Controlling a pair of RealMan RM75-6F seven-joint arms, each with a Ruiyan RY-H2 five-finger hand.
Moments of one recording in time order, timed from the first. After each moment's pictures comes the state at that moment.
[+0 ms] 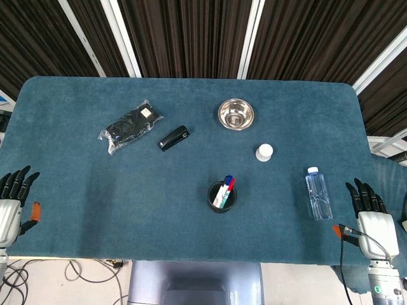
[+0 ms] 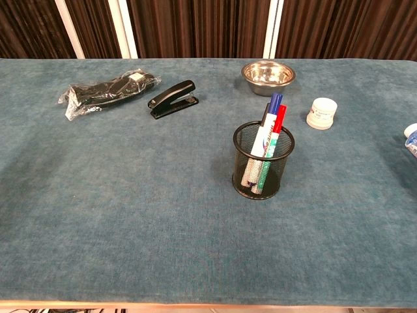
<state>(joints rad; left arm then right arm) -0.10 -1.13 -0.05 -1.64 1.52 1.51 0.05 0.05 -1.19 0.09 -1.70 -1.48 1.54 -0.18</state>
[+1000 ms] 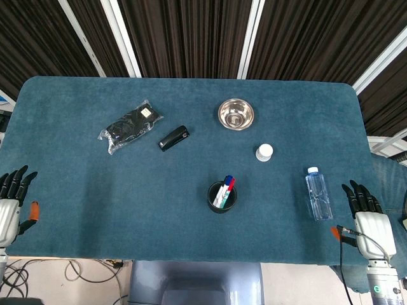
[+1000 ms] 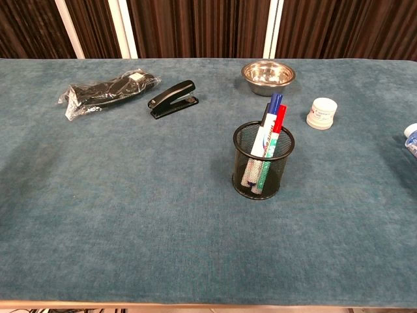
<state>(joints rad) -0.10 -1.13 -0.06 -1.65 1.50 1.51 0.06 0.05 -1.17 0.08 -1.70 -1.47 1.50 -0.14</state>
